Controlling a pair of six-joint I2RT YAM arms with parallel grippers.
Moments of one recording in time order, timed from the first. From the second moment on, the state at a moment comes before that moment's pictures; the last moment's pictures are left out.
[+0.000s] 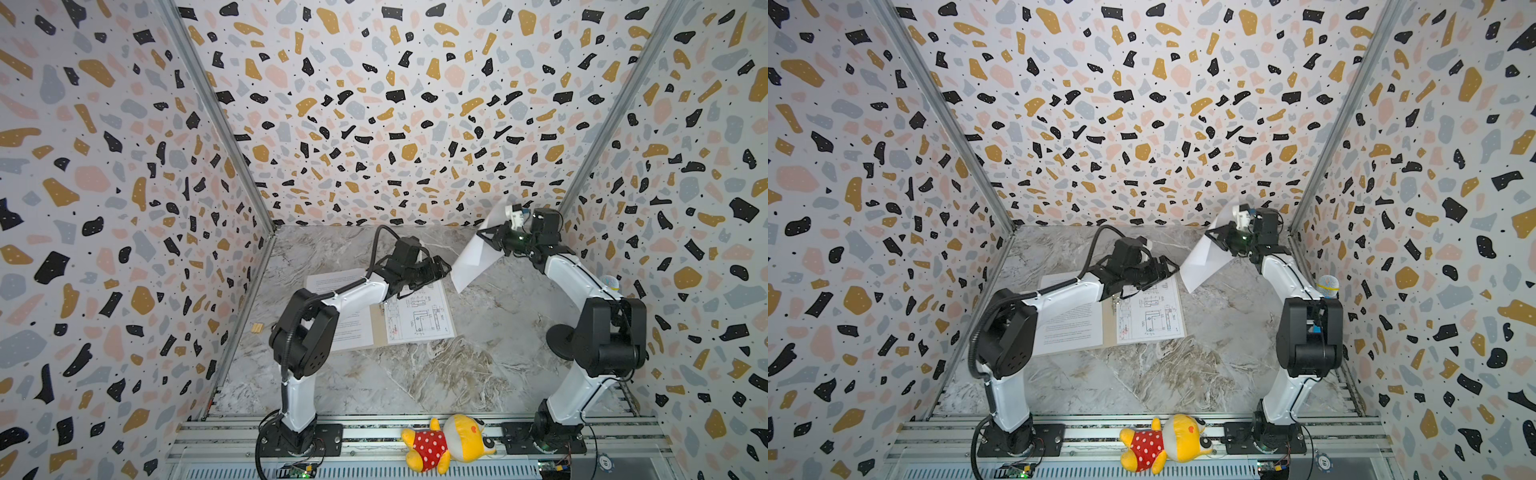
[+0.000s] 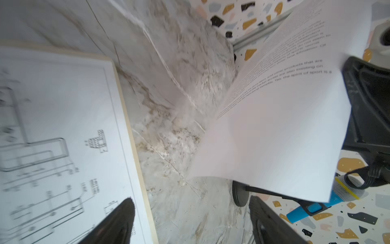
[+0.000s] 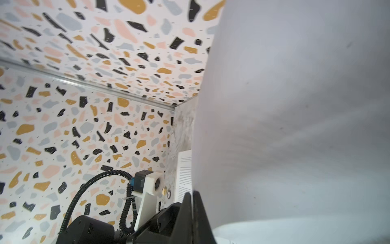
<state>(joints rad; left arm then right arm) -0.61 1.86 1.40 -0.11 0.31 -0.84 0.07 1.82 1.49 -0.08 -0.87 0.77</state>
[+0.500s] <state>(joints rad) -0.27 1.54 1.02 -0.18 0.16 -0.75 0.27 1.97 1.77 -0.13 -0.98 0.85</state>
